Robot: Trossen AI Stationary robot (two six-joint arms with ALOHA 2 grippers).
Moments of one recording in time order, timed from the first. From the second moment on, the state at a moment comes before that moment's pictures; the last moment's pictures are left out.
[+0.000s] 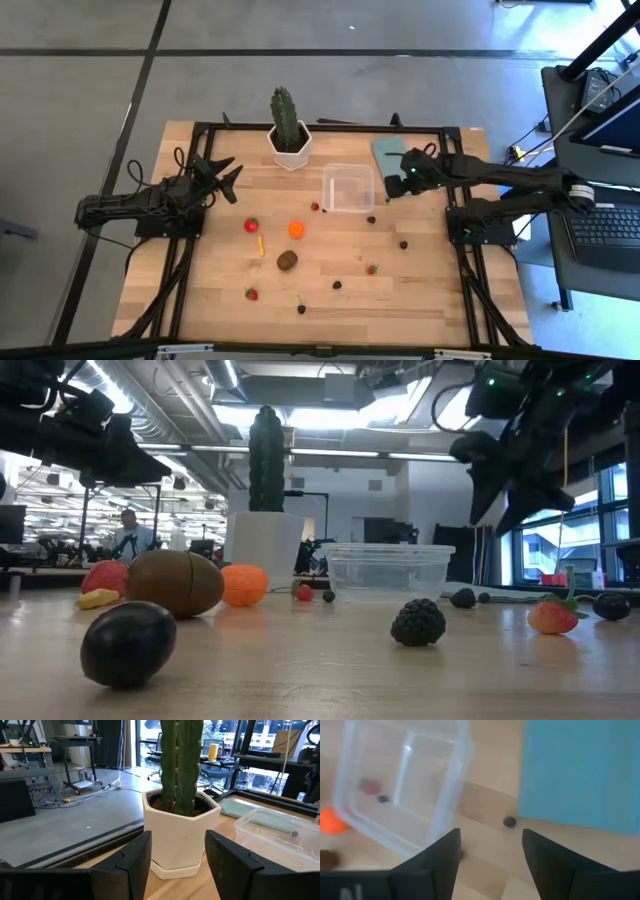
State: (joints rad) left arm 0.10 0.00 0.07 -0.16 -0.71 -0.15; right arm -0.33 1.07 0.70 -0.69 0.02 0.99
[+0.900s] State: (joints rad) left arm 0.10 0.00 0.07 -0.16 -0.71 -0.15; right arm -0.25 1.31 0.70 -0.63 0.03 0.91
